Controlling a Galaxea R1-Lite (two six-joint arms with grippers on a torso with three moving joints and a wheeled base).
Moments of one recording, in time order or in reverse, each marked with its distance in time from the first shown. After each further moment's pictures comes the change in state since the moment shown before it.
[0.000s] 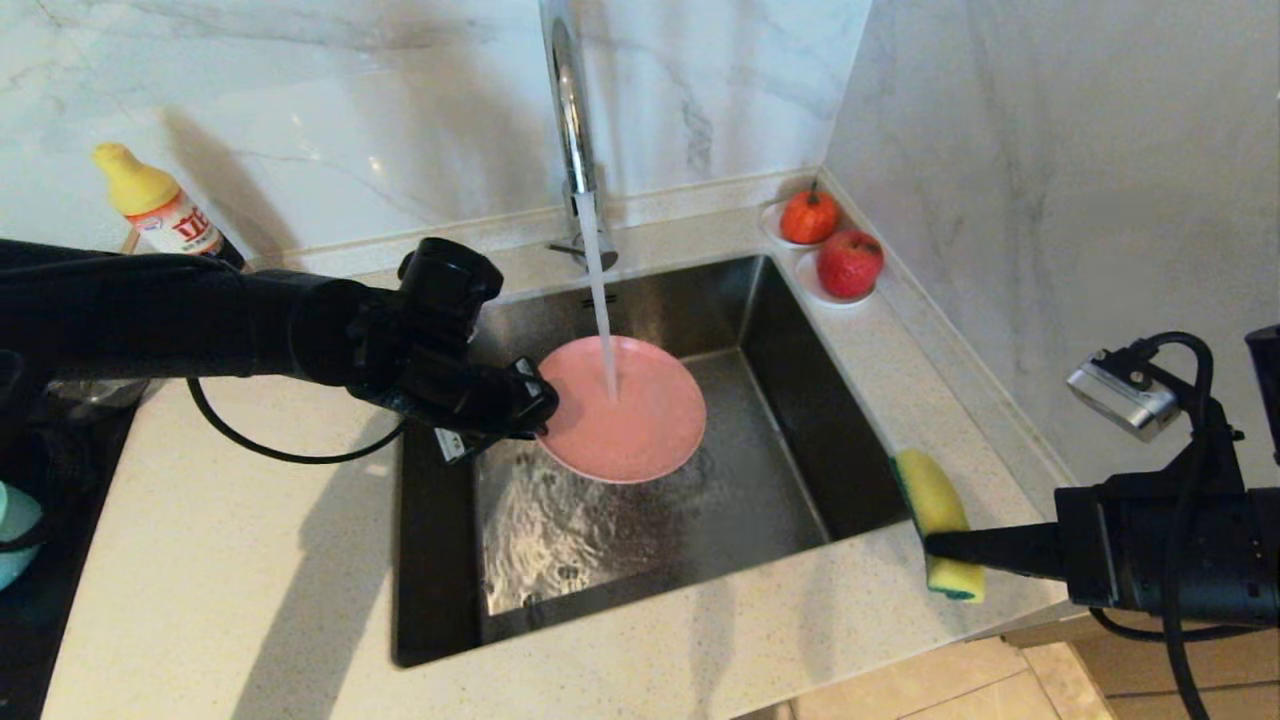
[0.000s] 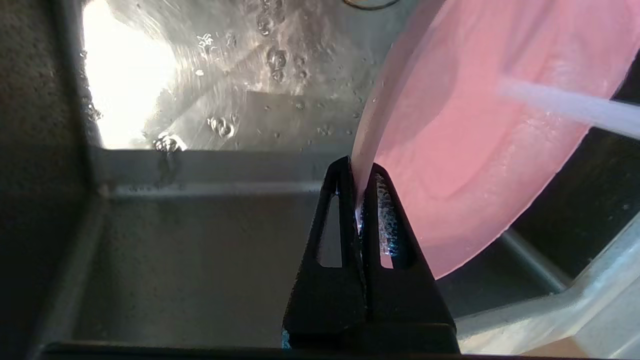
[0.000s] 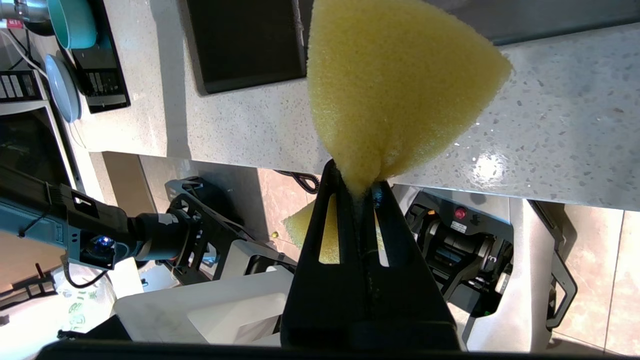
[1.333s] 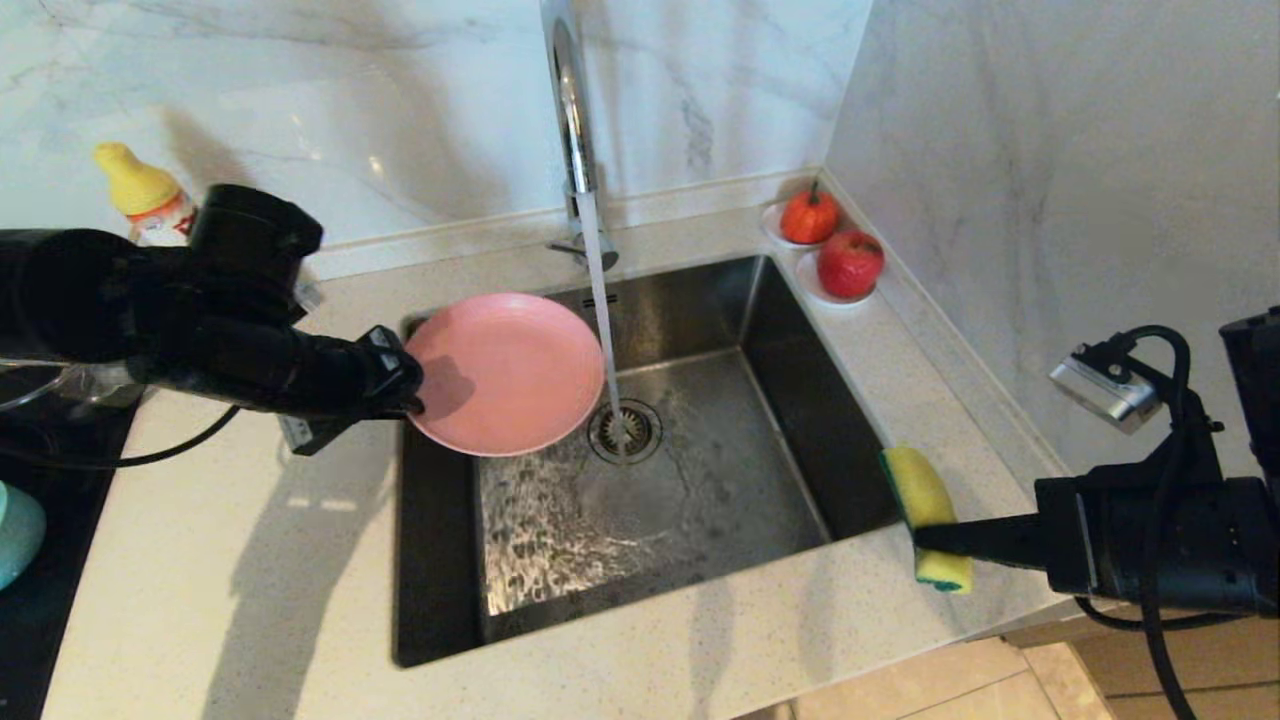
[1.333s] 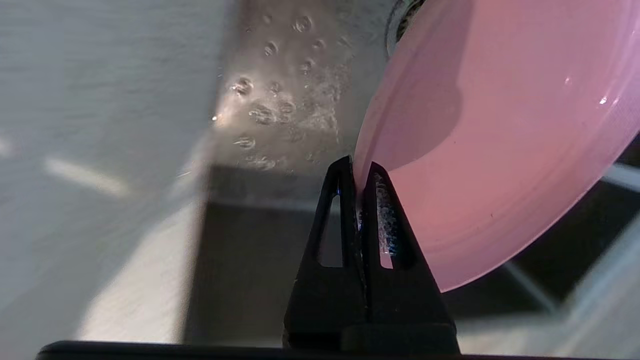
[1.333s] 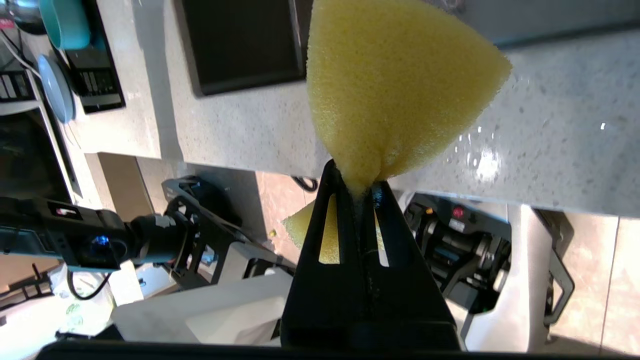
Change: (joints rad) left arm 0.204 -0.220 0.142 0.027 -0.018 0.069; right arm 0.007 0.030 -0.028 0.003 -0.015 0.002
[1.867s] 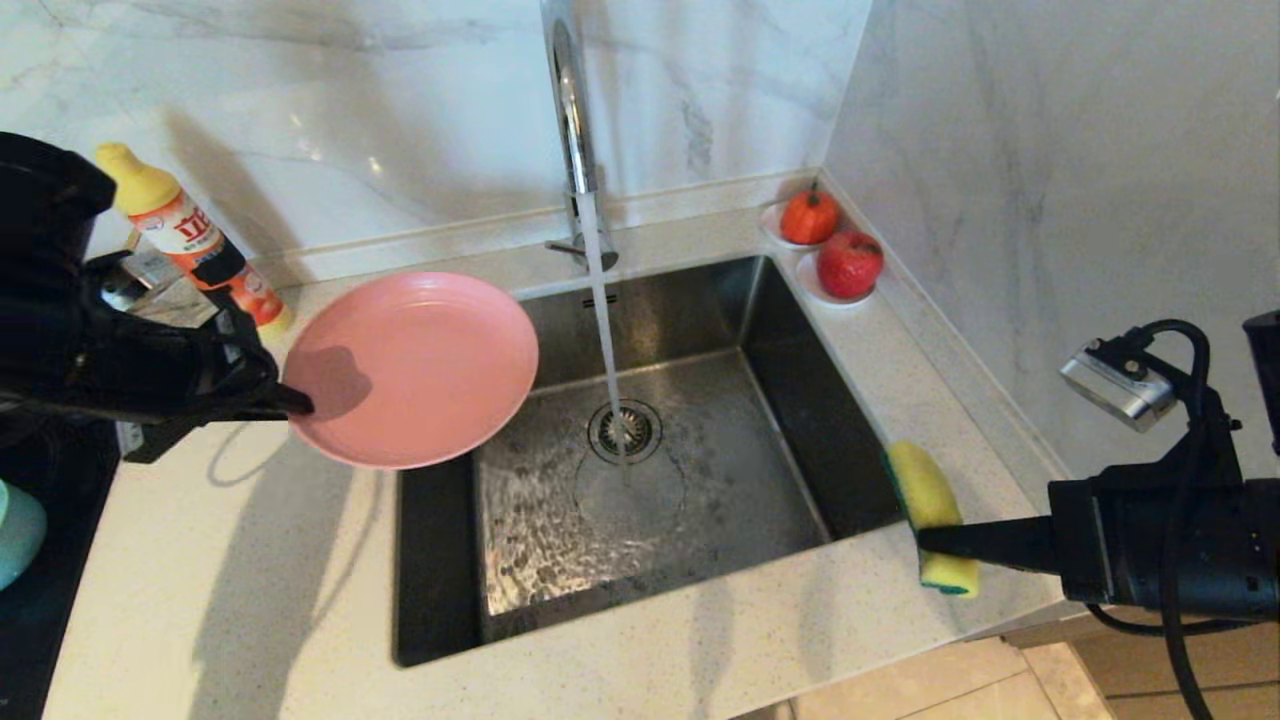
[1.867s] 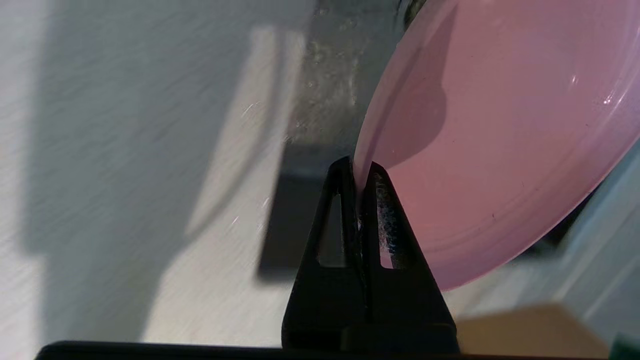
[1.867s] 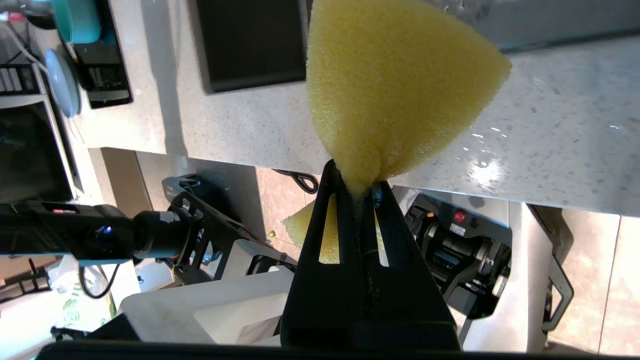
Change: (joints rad) left arm 0.212 -0.190 0.005 0.200 -0.180 0.186; right arm 0.027 -0.025 -0.007 0.020 -0.015 0.001
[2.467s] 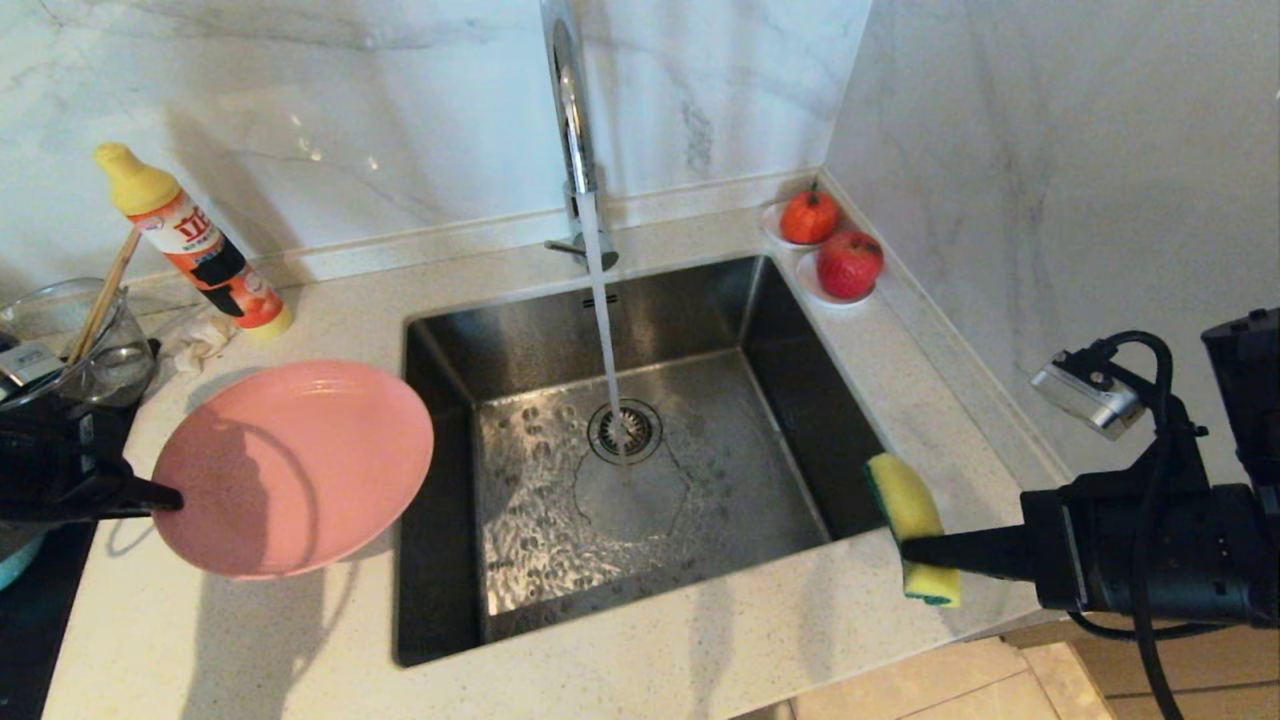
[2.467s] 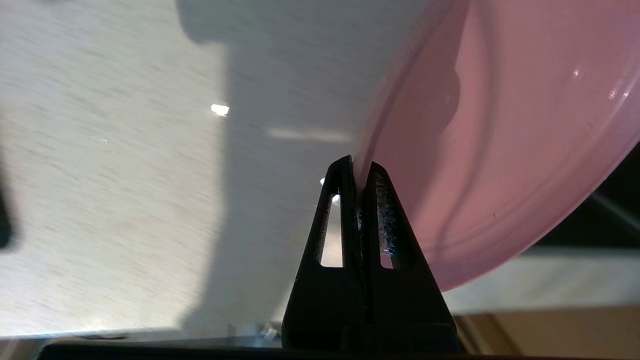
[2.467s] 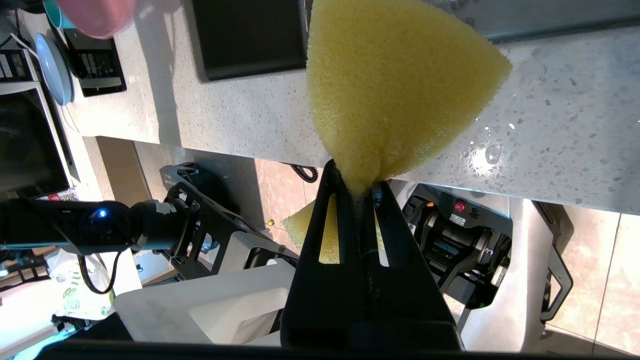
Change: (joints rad) left arm 0.358 -0.050 0.177 0.071 -0.130 0.358; right arm 0.025 0.032 -0.005 0.000 -0.001 -0.002
